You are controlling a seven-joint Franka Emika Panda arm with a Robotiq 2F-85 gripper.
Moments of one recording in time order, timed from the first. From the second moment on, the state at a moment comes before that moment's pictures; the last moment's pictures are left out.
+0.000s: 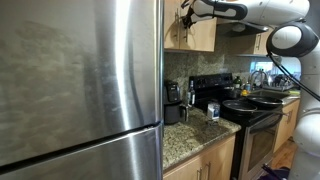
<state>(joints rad) 0.11 0.16 0.21 -0.97 -0.58 2.07 0.32</state>
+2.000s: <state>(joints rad) -0.05 -0.80 0.15 -1.81 -0.63 1.65 0.81</state>
